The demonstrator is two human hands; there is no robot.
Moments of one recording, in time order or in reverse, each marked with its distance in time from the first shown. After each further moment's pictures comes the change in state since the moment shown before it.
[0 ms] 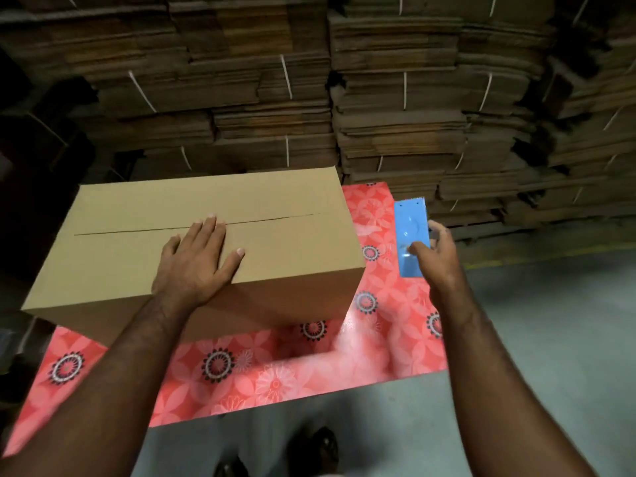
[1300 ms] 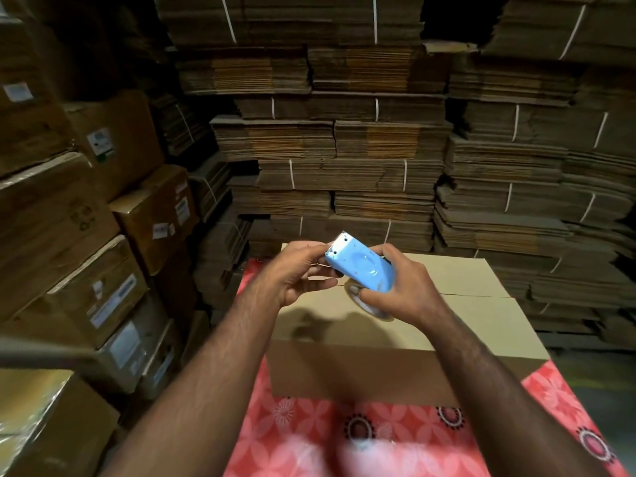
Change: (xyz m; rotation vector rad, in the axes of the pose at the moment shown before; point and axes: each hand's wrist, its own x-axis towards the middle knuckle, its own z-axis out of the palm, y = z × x) left_hand -0.006 -0.167 -0.142 -1.677 -0.242 -0.317; right_hand -0.192 -0.199 0.281 -0.517 -0.444 -0.642
